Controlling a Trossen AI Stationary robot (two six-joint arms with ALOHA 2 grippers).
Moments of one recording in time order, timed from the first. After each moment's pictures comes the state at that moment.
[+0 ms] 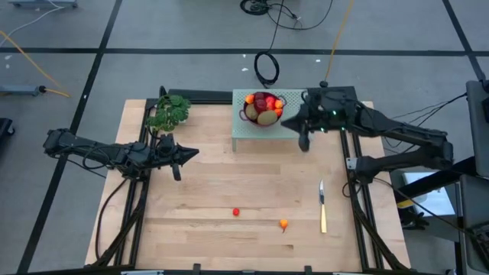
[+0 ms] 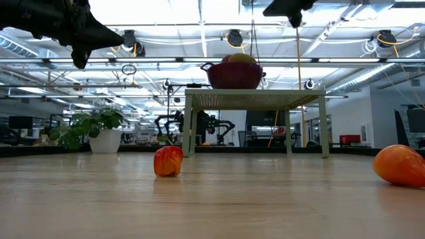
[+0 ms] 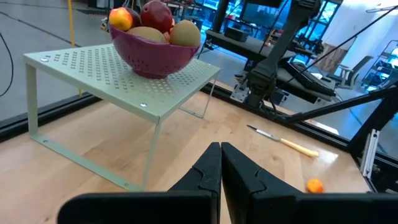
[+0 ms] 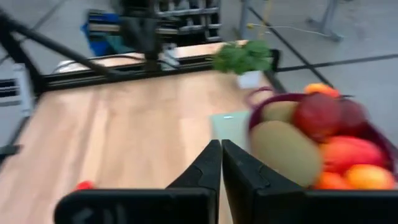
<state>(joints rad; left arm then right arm) -0.20 0.53 0.32 0.09 -0.46 -0.36 -0.28 1.07 1.11 -0.44 -0.12 -0.01</state>
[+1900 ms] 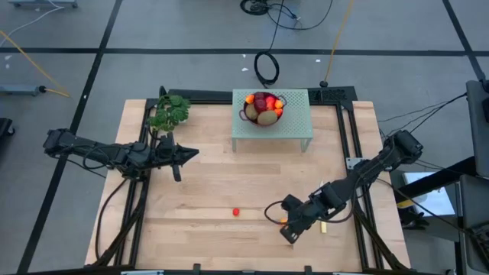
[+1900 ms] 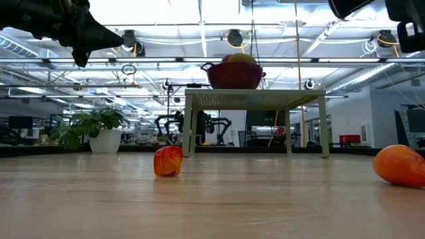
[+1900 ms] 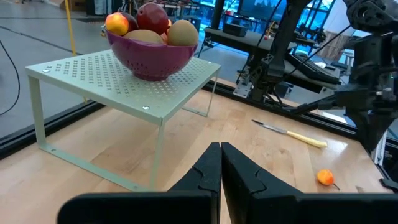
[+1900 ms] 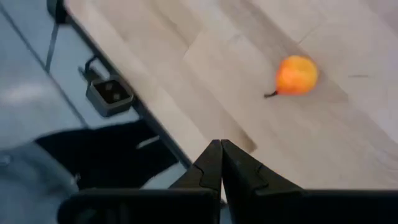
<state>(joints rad) -0.20 0.53 0.32 0.08 -0.45 -0.29 0.58 1.55 1.11 -0.55 -0.12 1.45</state>
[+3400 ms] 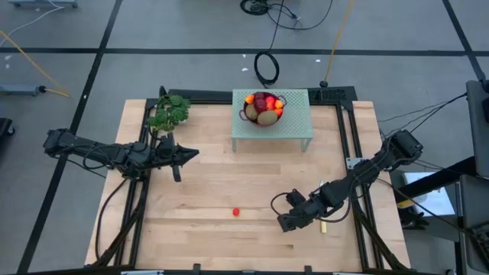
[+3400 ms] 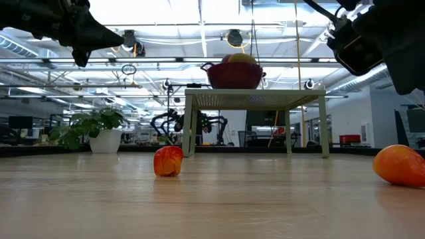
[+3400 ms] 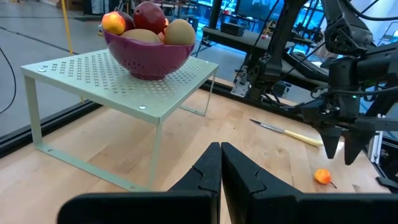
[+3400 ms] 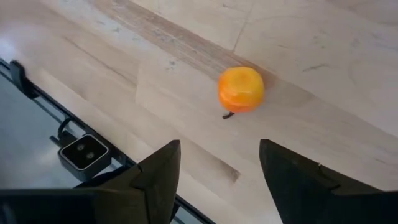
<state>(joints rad) -0.20 0.53 0.32 0.08 -0.44 -0.29 0.56 1.55 0.90 -0.35 -0.08 1.77</state>
